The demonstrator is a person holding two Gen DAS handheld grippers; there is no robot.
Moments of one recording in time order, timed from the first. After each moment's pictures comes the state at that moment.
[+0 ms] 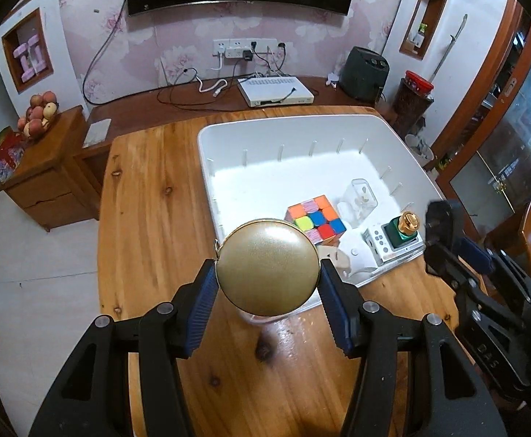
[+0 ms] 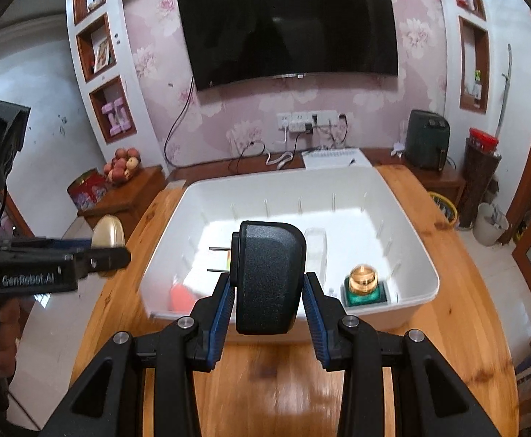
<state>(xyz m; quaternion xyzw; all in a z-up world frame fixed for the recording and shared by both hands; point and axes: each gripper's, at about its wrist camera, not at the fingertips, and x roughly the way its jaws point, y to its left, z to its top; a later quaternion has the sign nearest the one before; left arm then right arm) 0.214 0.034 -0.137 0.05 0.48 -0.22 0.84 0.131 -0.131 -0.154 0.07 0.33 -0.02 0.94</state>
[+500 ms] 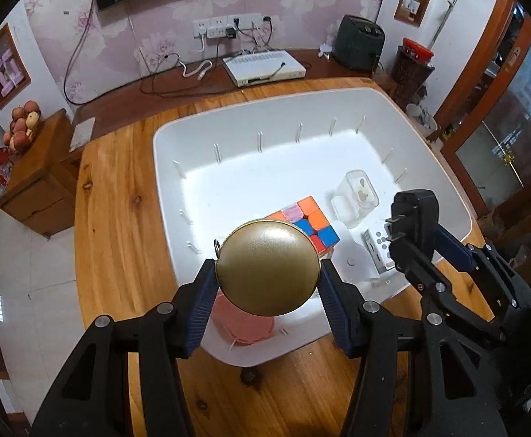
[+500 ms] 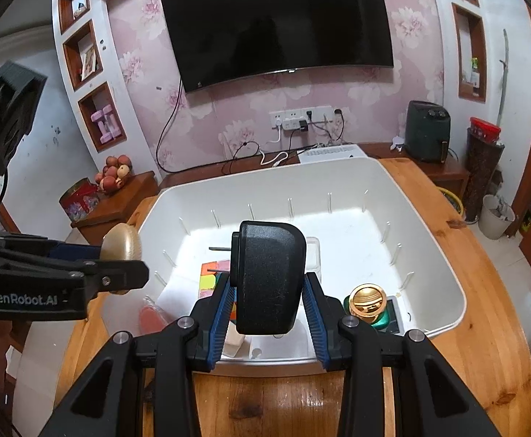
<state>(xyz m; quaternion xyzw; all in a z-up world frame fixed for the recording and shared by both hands) 0.243 -0.017 -0.160 0.10 0.52 -0.22 0.82 0.172 -0.151 -0.190 0.09 0.34 -0.02 0.93</state>
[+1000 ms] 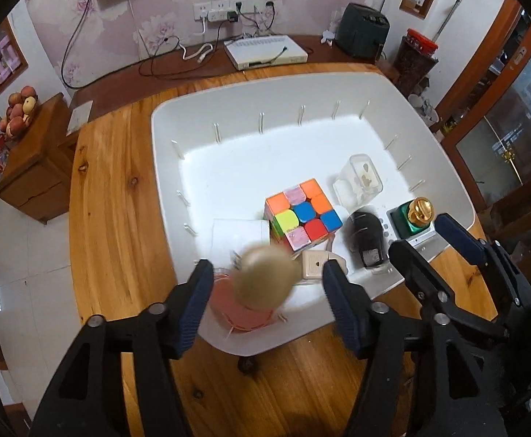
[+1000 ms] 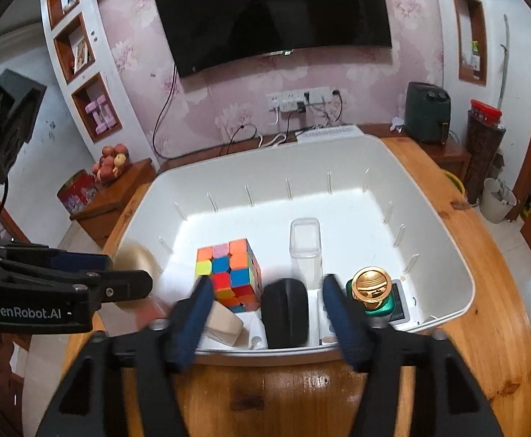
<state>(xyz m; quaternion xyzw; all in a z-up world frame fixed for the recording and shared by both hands) 0.242 -0.011 -0.162 0.09 0.54 -0.22 0.81 0.167 -0.149 -0.188 0.10 0.36 -0.03 0.93</state>
